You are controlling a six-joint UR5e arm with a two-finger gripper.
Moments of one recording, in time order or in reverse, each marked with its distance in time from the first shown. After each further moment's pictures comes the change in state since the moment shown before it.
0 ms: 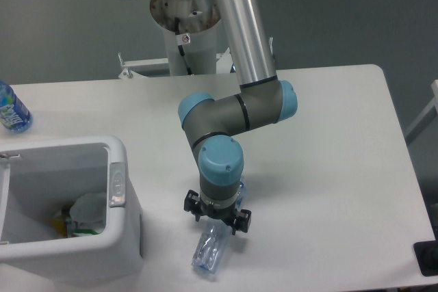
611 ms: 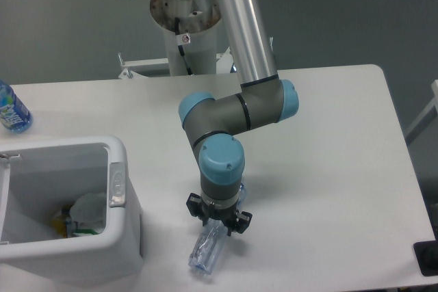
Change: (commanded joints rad) arm 0.002 0.012 0.017 0.003 -0.002 0.018
